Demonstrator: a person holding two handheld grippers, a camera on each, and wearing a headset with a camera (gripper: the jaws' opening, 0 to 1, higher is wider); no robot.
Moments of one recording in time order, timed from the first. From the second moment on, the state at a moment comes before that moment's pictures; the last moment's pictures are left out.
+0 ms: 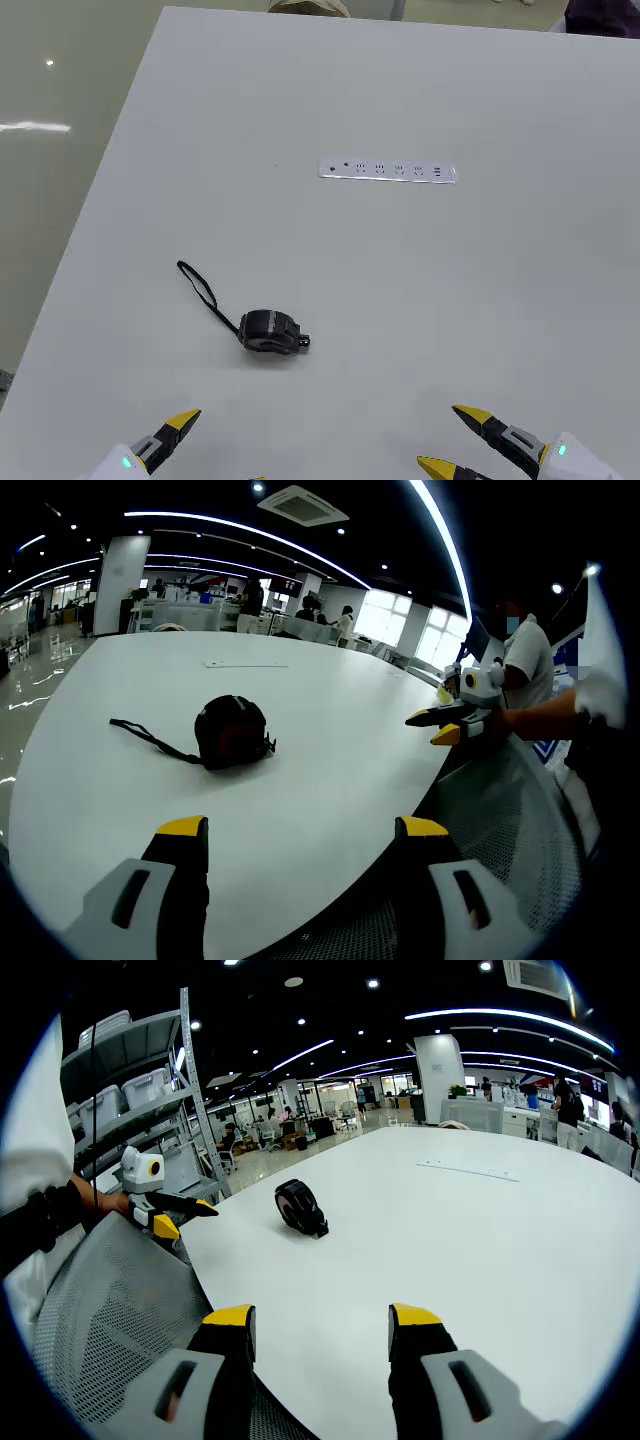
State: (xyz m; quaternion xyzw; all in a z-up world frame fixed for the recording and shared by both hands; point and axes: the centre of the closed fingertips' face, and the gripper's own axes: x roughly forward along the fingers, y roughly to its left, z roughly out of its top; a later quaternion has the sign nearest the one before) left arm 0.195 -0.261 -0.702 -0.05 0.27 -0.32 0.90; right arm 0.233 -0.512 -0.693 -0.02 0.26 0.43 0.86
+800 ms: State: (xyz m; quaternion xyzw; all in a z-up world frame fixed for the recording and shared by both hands) left arm 0.198 -0.255 -0.699 -0.05 0.27 -0.30 0.91; right arm 0.228 -0.508 -0.694 -0.02 0.26 0.44 0.86
